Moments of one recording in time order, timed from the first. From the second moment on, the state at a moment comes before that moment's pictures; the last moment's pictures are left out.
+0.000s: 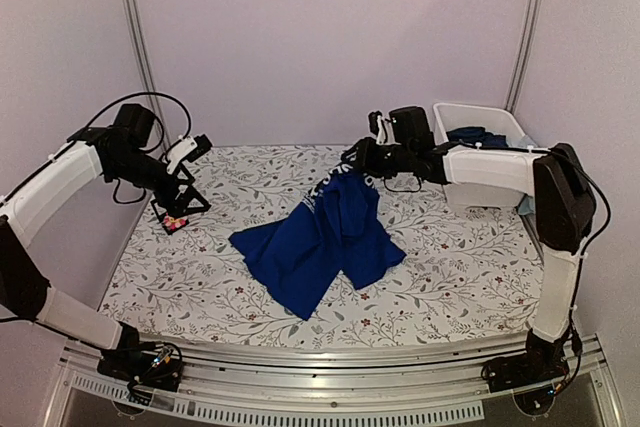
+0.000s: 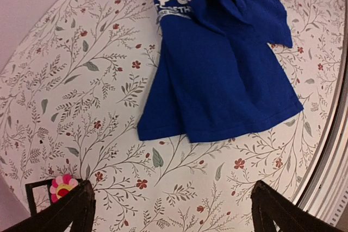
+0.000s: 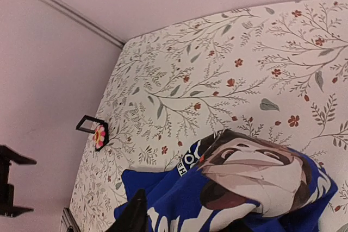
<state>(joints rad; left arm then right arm) -0.17 1.34 1.24 -0.91 0.45 0.65 0.59 1.97 1.50 0.04 -0.27 0.71</state>
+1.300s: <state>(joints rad) -0.93 1.82 1.05 -0.49 0.10 0.67 0.60 1.98 1.32 -0.56 0.12 0.69</state>
